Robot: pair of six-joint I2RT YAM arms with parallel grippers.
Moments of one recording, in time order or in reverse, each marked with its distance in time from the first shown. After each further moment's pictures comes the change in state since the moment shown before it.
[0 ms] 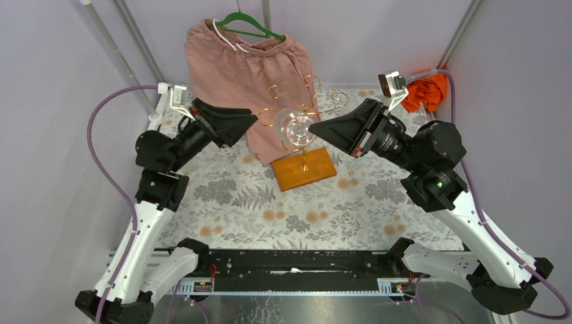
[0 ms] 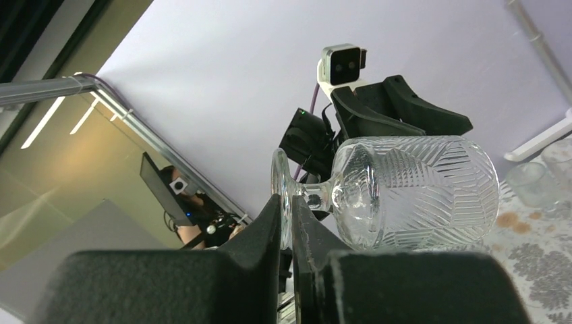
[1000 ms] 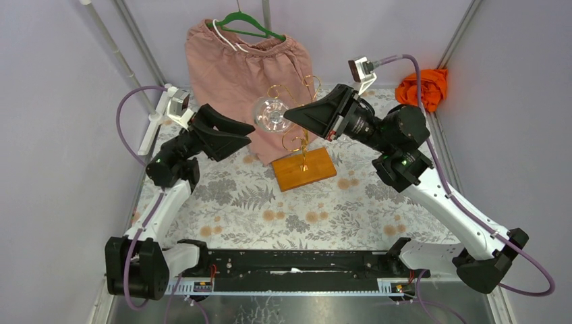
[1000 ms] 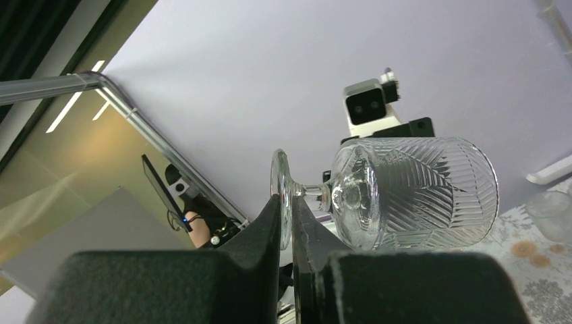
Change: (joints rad) left arm 0.237 0.261 -0.291 1.376 0.463 -0.769; right arm 0.000 0.200 0.035 0.209 -0.045 0.017
